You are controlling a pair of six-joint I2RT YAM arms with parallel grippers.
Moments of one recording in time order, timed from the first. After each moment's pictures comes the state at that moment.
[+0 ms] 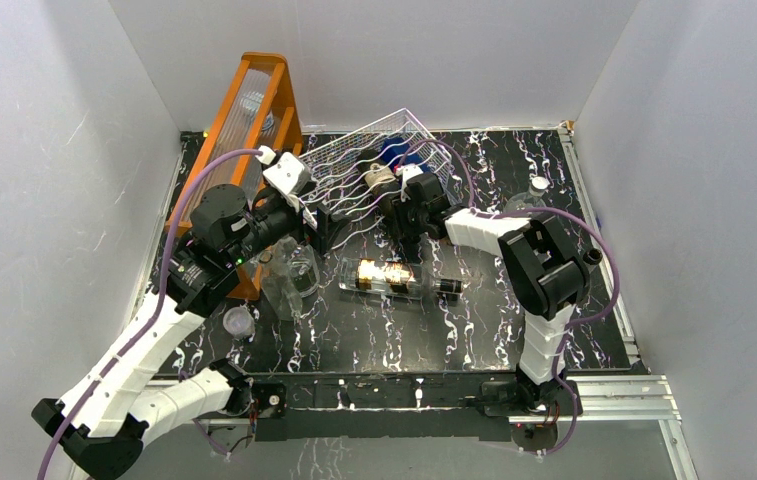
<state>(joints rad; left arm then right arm) -0.63 0.93 1.14 -0.32 0.19 0.05 0.58 1.90 1.17 0.00 -0.03 0.15</state>
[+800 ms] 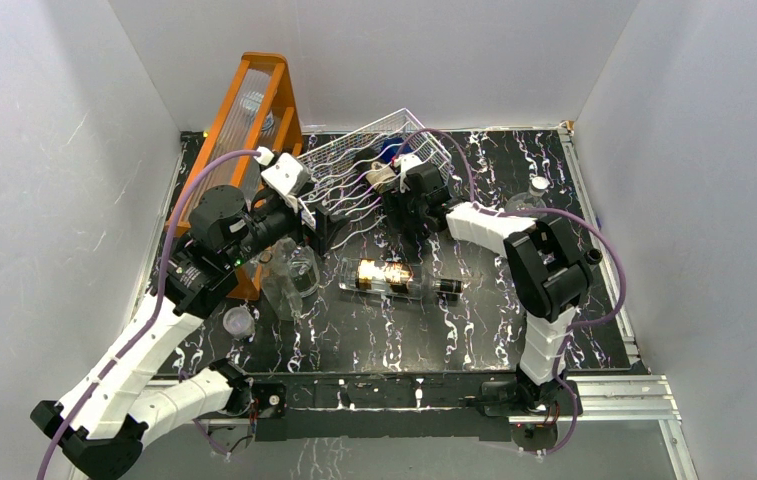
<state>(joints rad) -0.63 0.92 1.14 -0.33 0.17 0.05 0.58 1.85 1.23 -0.07 0.02 0.09</state>
